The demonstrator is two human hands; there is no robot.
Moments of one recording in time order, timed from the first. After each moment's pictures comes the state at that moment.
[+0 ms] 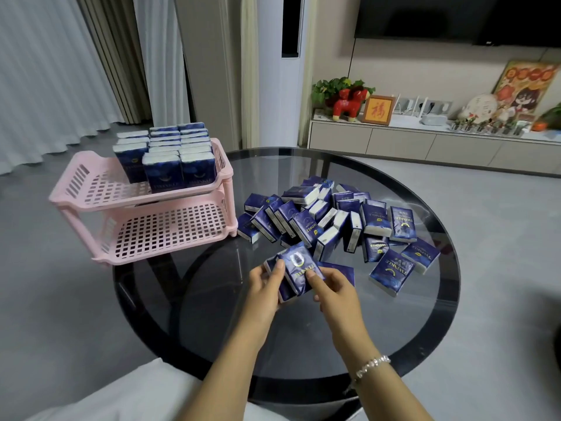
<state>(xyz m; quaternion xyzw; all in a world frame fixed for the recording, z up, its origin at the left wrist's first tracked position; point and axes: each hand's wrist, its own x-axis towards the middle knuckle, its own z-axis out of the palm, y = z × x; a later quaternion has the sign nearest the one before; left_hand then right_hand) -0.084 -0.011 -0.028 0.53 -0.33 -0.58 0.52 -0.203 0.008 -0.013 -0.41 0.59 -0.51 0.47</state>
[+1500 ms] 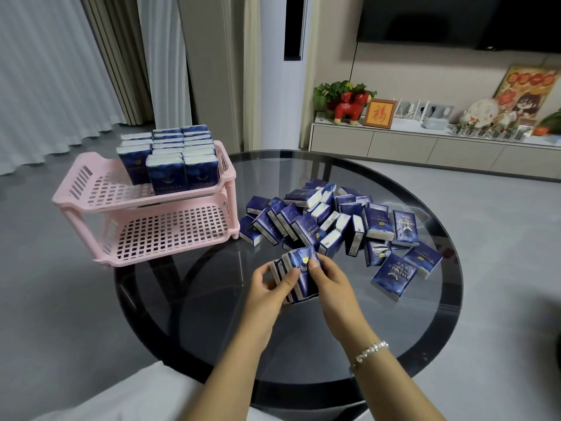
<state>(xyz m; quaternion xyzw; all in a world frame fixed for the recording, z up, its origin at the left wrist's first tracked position) -0.082 -0.012 -0.033 0.48 -0.34 -0.61 0.53 -0.199 -0.014 -0.008 -0.44 0.55 -0.50 0.51</state>
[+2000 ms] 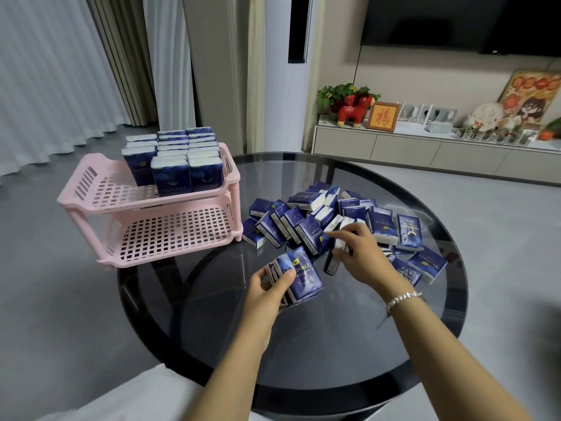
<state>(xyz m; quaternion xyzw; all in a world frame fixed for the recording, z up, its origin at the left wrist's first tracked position) -0.077 -0.022 -0.041 0.50 -0.29 -0.61 0.54 -0.264 -0.078 0.017 -0.73 0.61 -0.25 0.15</state>
